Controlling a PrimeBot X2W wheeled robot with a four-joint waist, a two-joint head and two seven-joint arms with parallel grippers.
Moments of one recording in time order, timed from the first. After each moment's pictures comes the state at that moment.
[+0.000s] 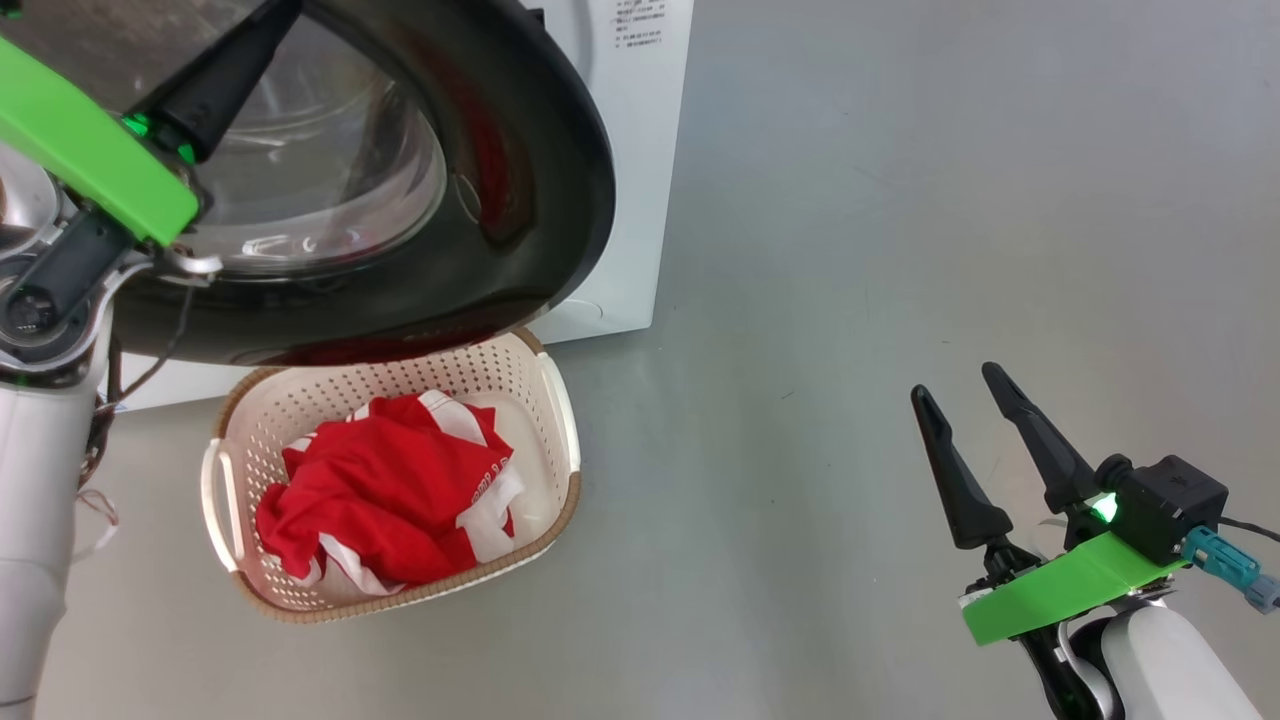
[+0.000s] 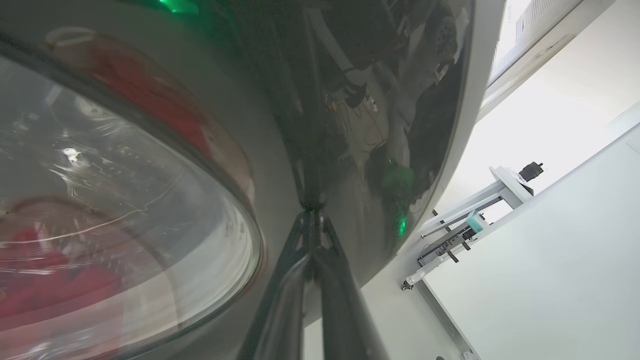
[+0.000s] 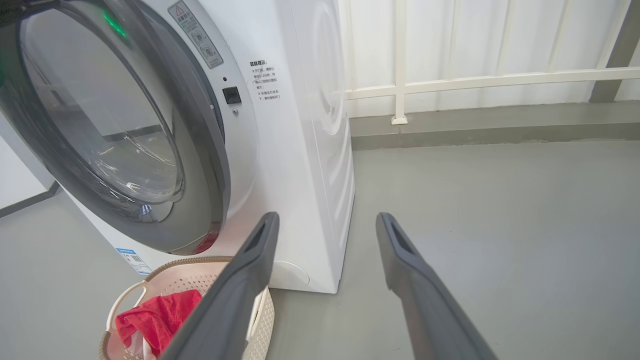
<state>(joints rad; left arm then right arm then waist) -0.95 0.38 -0.36 0.30 -1.30 -0.13 0.49 -0.21 -0.22 0.17 0.12 0.39 0.13 -0.26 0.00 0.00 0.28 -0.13</state>
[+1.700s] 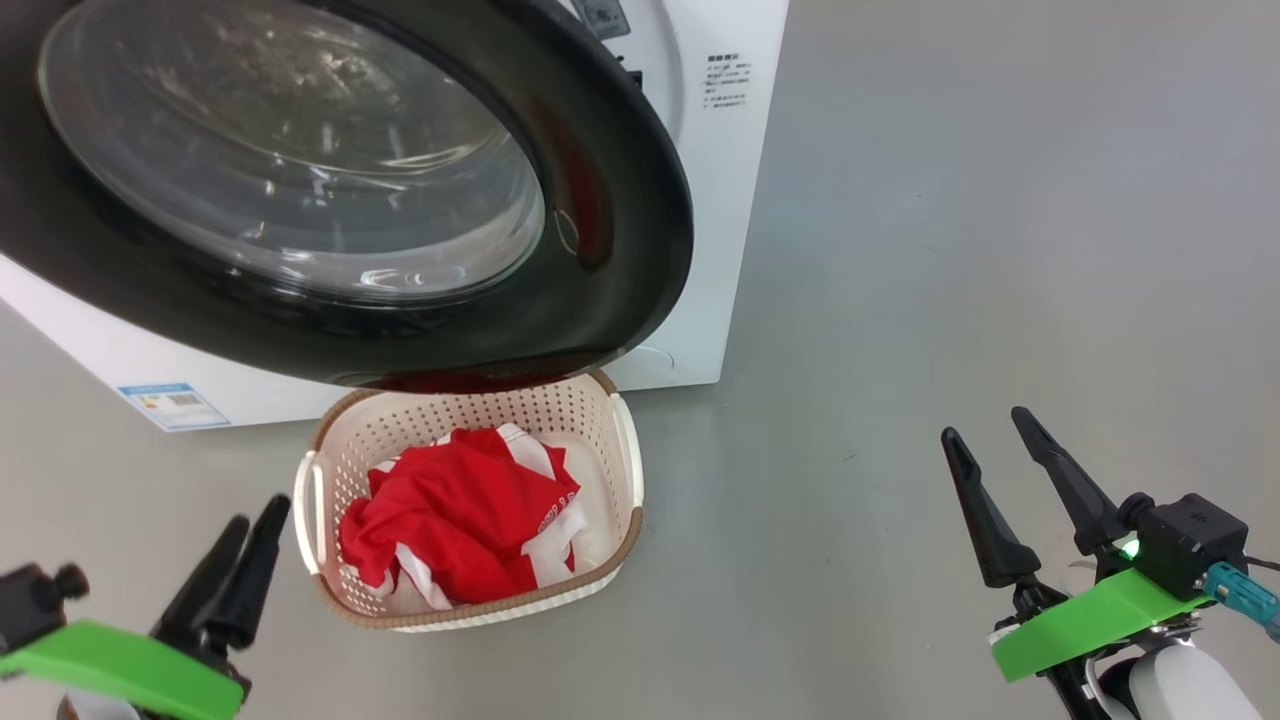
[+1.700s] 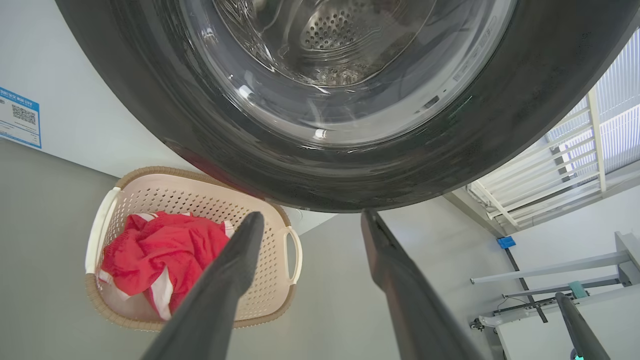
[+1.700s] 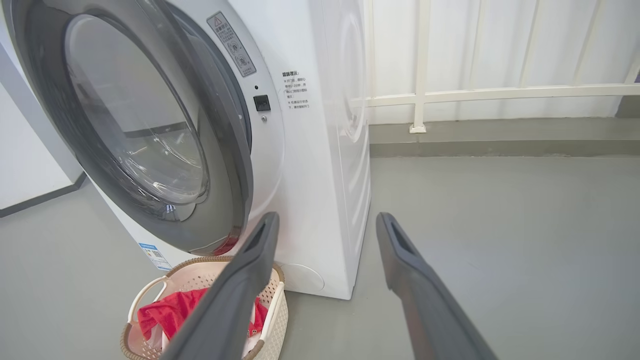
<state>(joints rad) -0.24 0.62 -0.61 0.17 -1.47 -0.13 -0.17 -0.14 -0.25 0.15 0.13 0.39 0.13 -0.26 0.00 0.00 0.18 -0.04</state>
